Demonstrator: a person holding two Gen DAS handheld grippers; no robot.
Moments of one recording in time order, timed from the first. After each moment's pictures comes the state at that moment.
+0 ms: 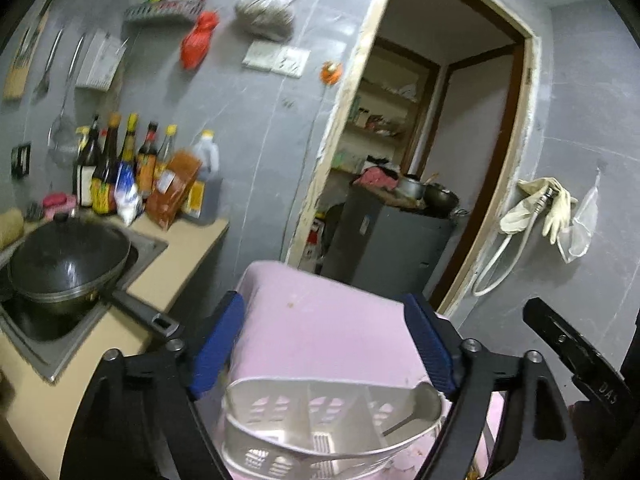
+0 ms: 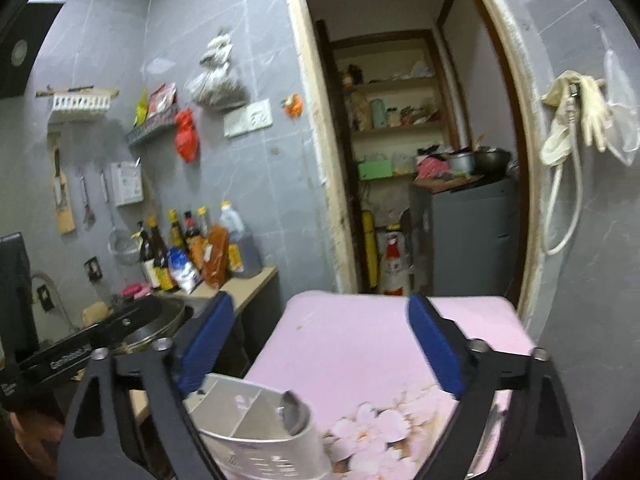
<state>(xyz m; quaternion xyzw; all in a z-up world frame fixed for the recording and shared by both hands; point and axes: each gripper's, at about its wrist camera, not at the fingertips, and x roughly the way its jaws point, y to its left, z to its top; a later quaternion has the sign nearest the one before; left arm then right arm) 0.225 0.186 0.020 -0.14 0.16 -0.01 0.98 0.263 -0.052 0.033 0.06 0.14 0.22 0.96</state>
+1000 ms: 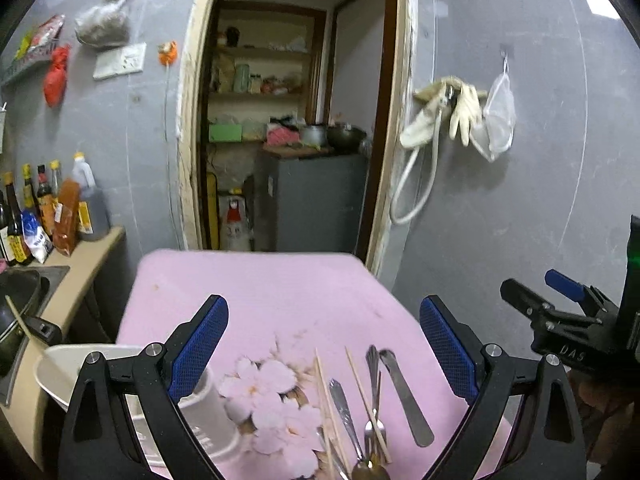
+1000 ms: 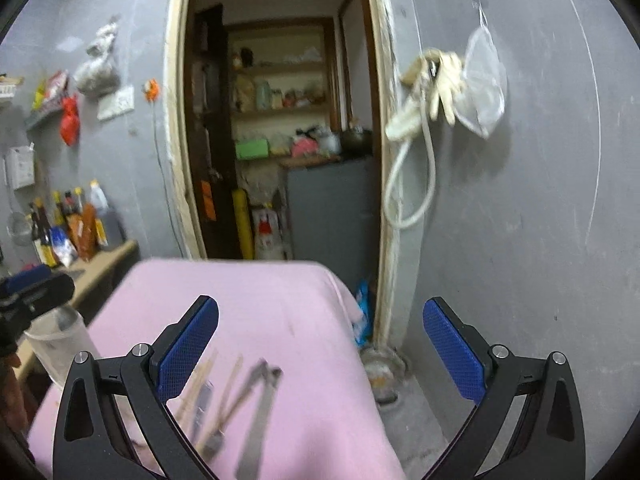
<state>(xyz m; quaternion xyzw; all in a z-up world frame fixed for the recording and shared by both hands) 0.254 -0.019 -0.007 -0.01 0.23 -0.13 0.96 0.262 -0.253 -0.020 0.01 0.20 0.03 0.98</state>
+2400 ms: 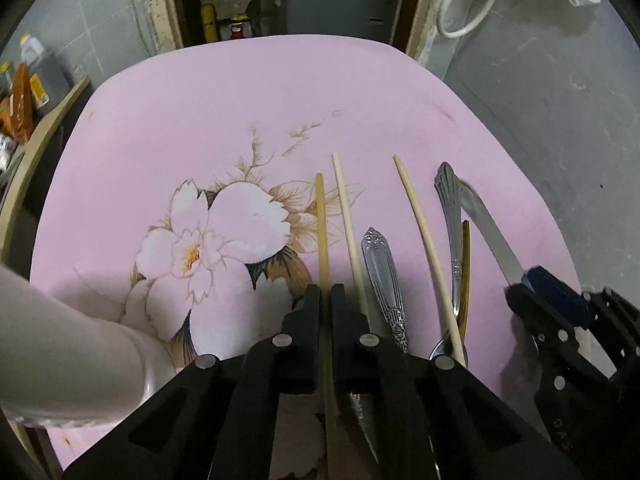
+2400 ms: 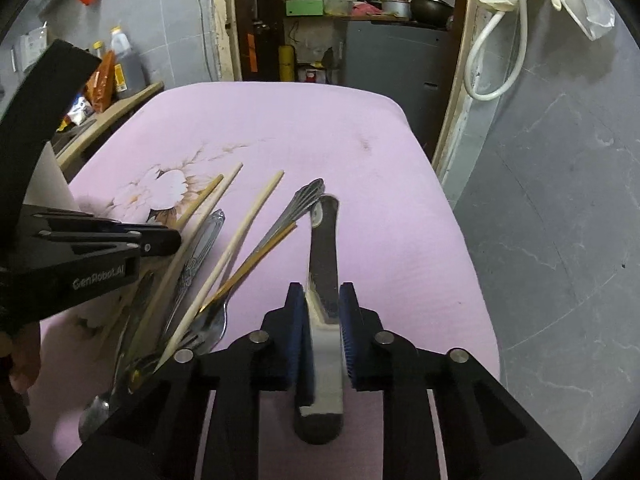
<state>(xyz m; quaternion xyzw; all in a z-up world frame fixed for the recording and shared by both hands) 0.337 -0.036 -0.174 0.02 0.53 -0.09 0.85 0.301 -0.197 -0.137 -0.06 0.42 0.11 0.90</state>
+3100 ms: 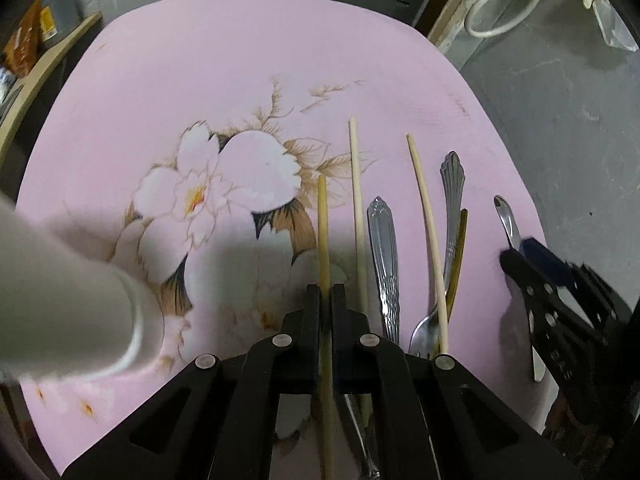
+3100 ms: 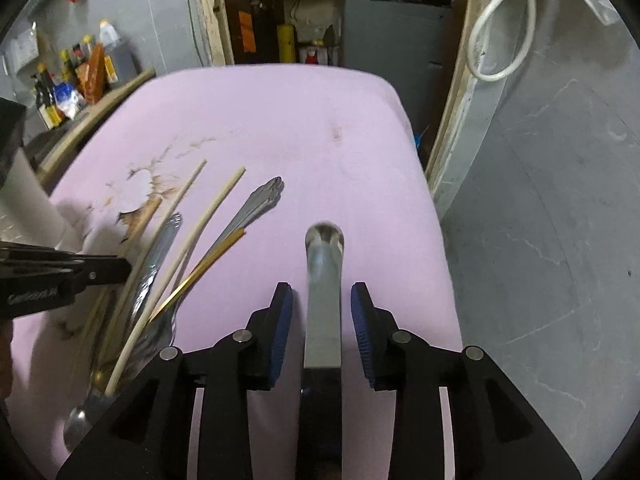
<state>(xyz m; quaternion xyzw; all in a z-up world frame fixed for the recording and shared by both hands) 0.337 -0.016 -0.158 -0.05 0.59 -0.08 0.80 0.342 -0.219 -0.139 -0.07 0.47 0.12 0.87</state>
